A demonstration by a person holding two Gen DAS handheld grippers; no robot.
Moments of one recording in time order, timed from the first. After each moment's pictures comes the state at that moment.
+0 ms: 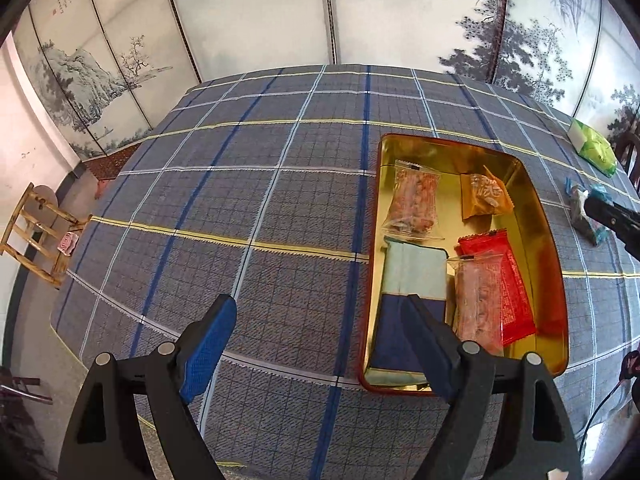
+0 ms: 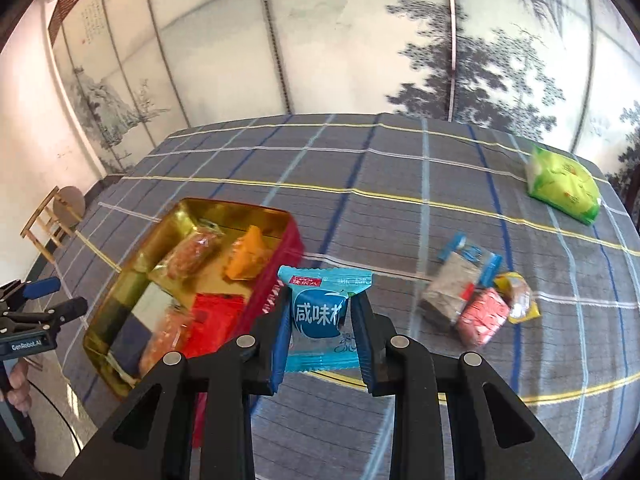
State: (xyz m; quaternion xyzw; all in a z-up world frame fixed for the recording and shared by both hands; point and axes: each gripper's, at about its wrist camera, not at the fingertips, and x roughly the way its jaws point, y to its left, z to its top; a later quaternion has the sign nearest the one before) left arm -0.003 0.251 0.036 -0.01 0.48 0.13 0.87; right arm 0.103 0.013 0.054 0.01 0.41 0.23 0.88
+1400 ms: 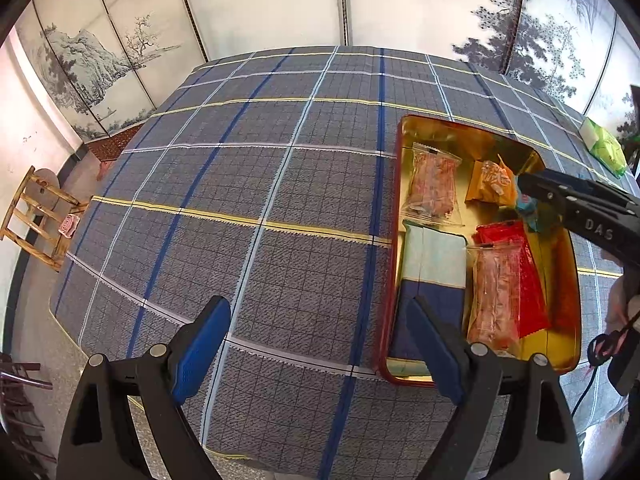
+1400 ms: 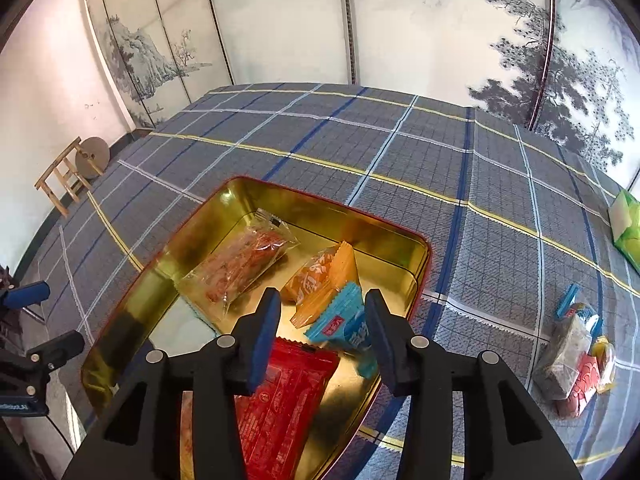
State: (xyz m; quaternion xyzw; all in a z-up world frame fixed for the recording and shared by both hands) left arm -0.001 0.263 0.026 -0.03 0.51 0.14 0.85; right arm 0.138 0.103 0.031 -0.03 0.44 0.28 0.85
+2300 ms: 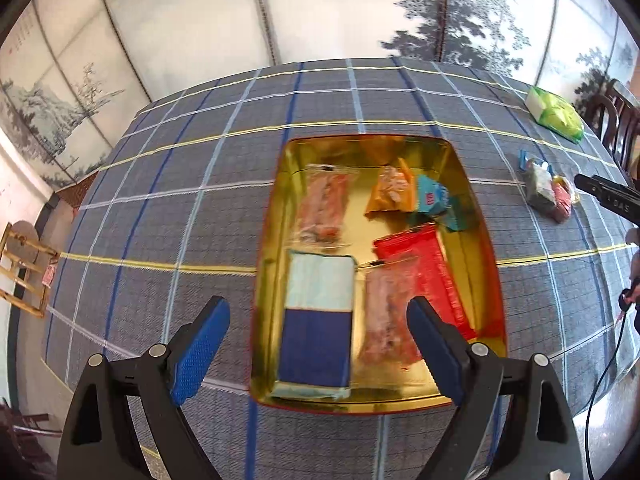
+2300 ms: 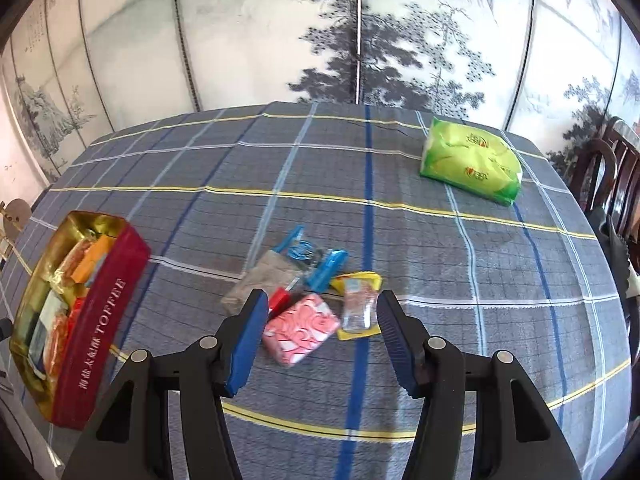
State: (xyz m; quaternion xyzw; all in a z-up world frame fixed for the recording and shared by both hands) left arm 0.030 0.176 0.038 0.03 0.50 0.06 0.86; right arm 0.160 -0.130 0.012 0.01 0.45 0.10 0.89
